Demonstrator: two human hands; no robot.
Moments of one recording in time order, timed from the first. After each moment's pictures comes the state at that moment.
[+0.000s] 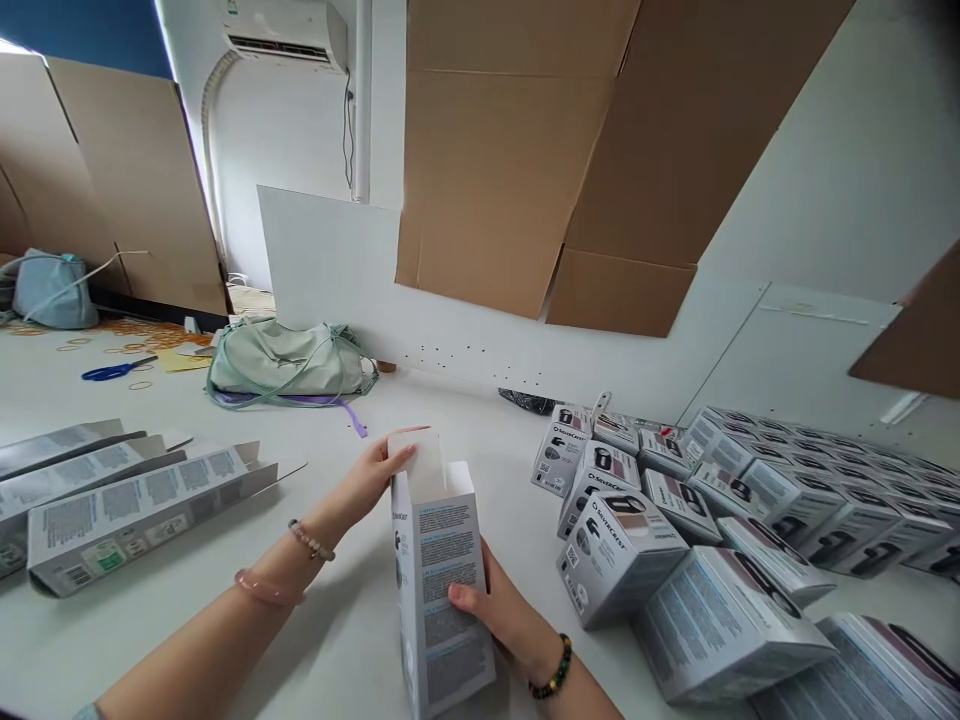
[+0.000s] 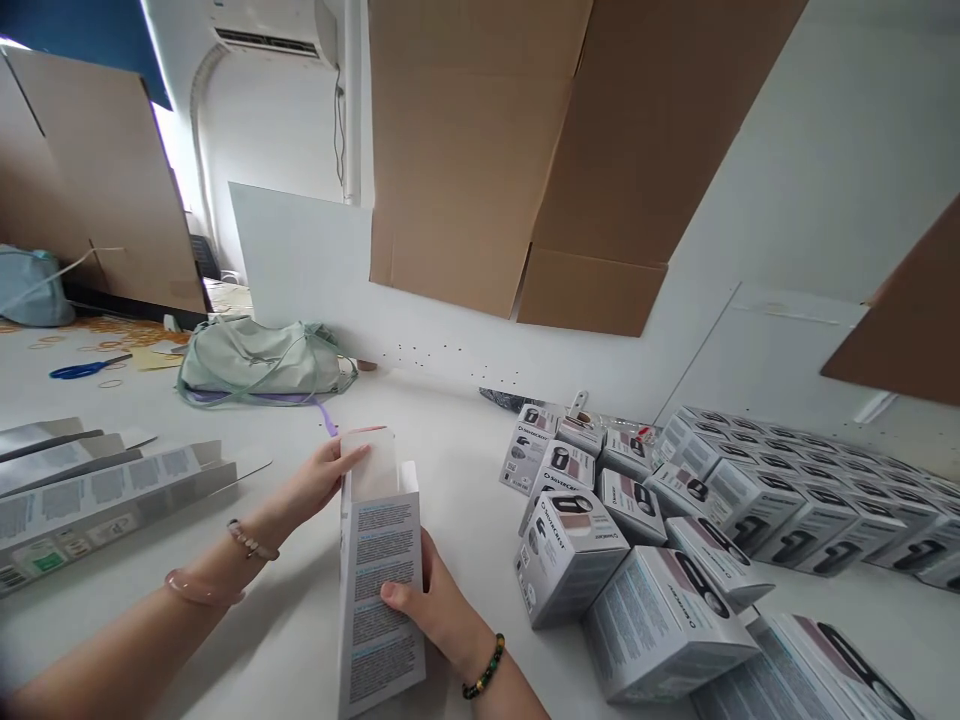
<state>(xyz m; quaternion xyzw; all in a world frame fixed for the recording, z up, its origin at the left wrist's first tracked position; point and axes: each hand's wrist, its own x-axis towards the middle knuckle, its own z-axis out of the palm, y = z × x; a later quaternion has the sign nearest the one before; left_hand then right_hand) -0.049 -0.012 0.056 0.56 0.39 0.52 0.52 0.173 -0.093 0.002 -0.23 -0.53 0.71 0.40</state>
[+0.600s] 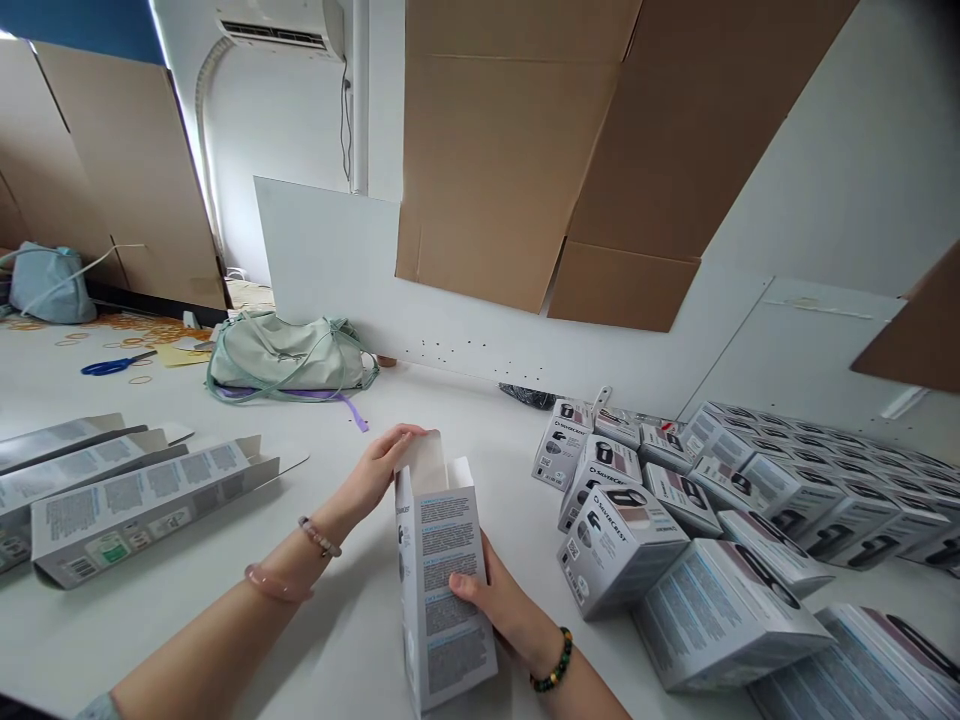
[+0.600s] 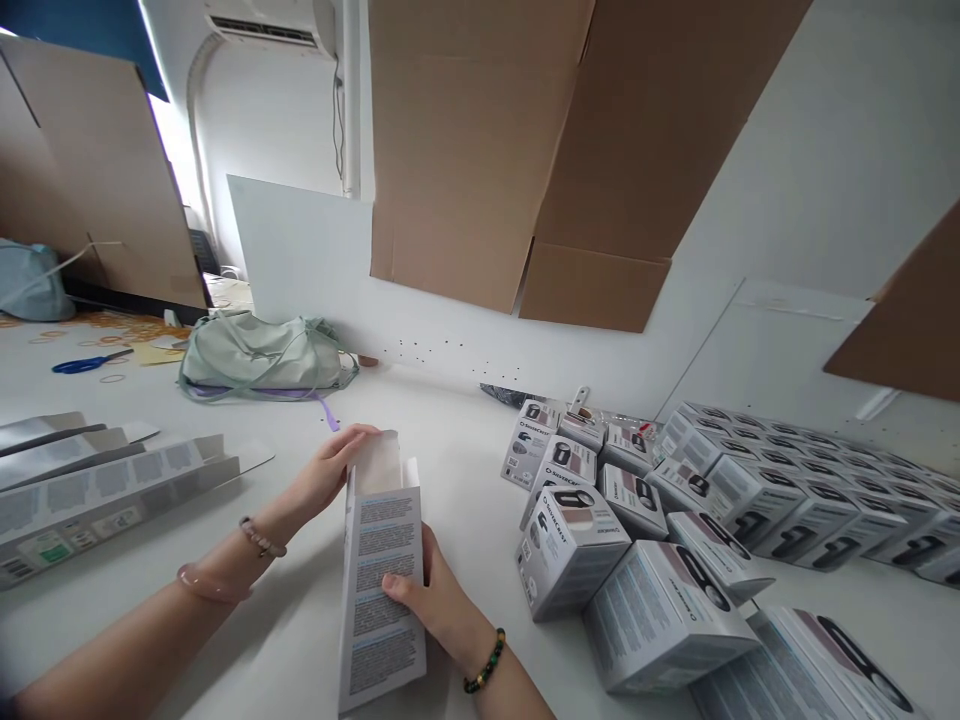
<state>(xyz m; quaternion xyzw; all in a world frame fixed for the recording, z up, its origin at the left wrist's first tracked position) -0.041 -0.020 0.058 0.54 0.40 0.54 0.50 0.171 -0.095 -0.004 -0.26 -0.52 0.71 0.40</state>
